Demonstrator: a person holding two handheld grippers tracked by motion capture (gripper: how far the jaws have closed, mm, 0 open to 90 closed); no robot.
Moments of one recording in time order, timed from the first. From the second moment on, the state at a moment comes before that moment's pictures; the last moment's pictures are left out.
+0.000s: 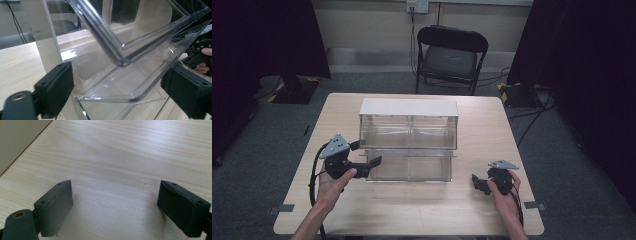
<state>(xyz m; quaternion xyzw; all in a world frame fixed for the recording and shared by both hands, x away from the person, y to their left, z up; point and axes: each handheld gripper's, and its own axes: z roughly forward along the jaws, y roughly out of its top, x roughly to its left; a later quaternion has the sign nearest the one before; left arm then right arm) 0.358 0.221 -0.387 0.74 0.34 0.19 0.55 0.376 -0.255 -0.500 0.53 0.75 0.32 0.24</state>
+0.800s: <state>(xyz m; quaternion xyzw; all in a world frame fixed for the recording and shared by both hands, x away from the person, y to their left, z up) 0.364 0.212 -0.386 0.74 0.35 0.20 0.54 0.376 -0.255 -0.500 0.53 0.75 0.32 0.24</state>
